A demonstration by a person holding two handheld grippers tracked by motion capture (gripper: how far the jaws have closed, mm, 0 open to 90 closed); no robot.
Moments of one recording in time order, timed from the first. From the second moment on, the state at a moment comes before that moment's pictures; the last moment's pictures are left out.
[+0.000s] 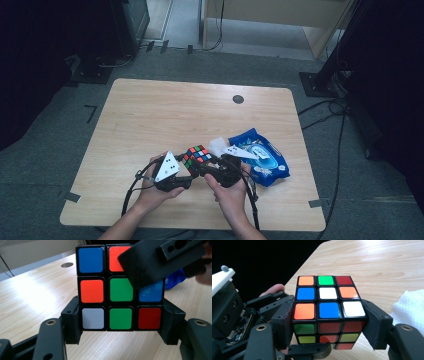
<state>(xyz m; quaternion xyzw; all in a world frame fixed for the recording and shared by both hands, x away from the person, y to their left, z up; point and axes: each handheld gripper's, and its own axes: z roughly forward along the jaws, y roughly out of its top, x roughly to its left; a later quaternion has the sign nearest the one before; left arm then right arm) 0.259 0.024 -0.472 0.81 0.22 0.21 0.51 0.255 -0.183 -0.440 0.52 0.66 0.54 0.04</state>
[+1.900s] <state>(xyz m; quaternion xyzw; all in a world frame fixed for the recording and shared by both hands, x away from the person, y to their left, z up) 0.259 0.029 -0.484 0.84 0.13 0.31 0.43 0.279 -0.220 -0.417 0.49 0.70 0.52 0.00</state>
